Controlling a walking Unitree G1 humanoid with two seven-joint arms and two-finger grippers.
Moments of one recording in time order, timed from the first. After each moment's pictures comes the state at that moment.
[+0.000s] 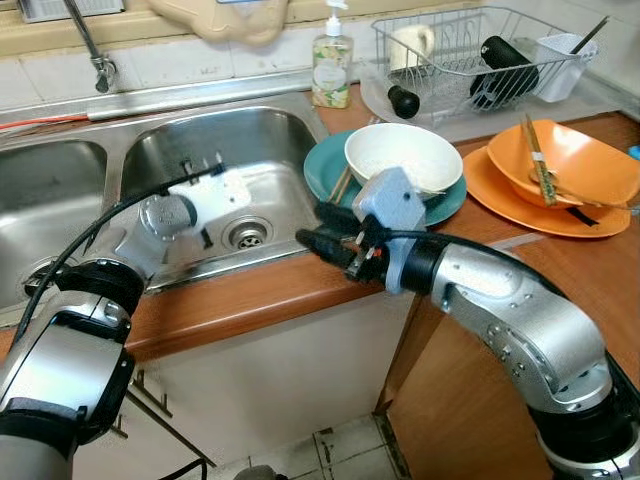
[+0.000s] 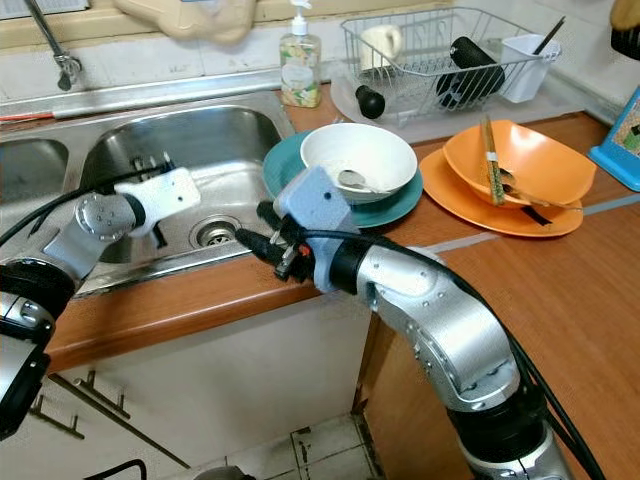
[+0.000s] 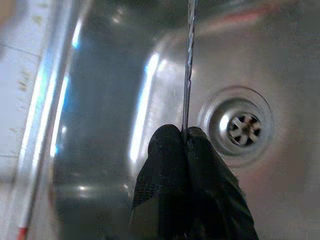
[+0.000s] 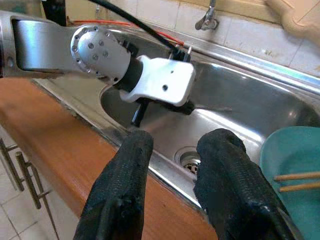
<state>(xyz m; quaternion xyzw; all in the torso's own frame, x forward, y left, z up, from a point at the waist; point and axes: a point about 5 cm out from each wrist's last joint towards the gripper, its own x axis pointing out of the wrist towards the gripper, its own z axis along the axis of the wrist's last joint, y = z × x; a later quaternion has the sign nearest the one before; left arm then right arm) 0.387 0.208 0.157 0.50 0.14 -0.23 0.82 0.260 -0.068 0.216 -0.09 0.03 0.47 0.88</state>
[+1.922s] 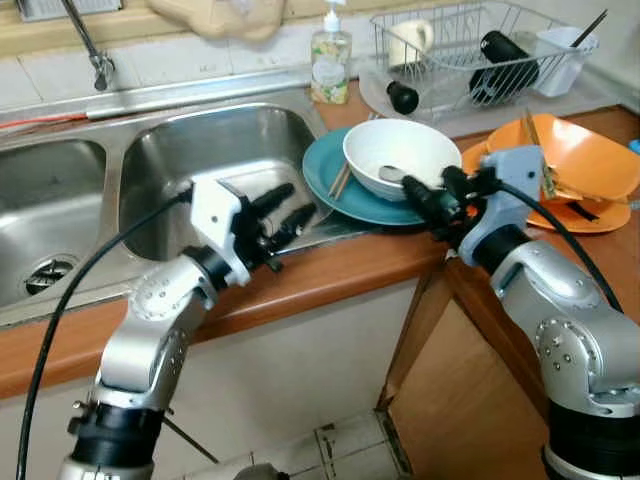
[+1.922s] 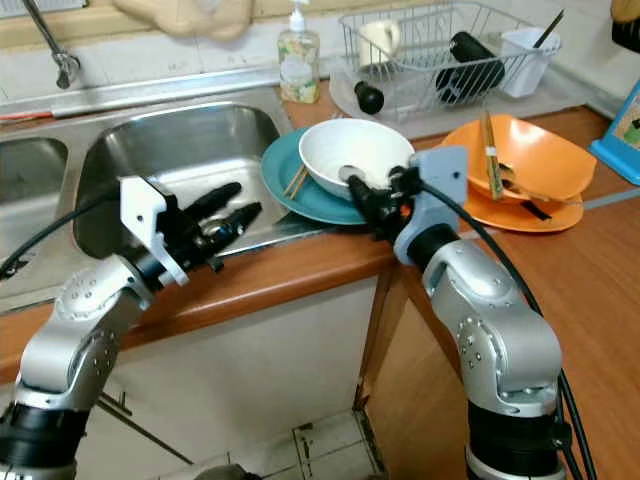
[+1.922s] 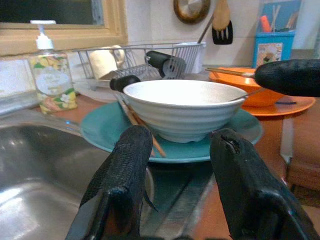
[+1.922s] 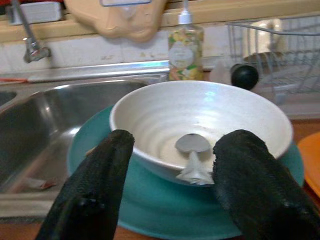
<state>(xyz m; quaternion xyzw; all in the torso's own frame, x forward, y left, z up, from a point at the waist) 0.285 0.129 0.180 0.00 -0.08 -0.36 0.93 0.284 -0.151 0.212 0.04 0.01 0.17 0.98</state>
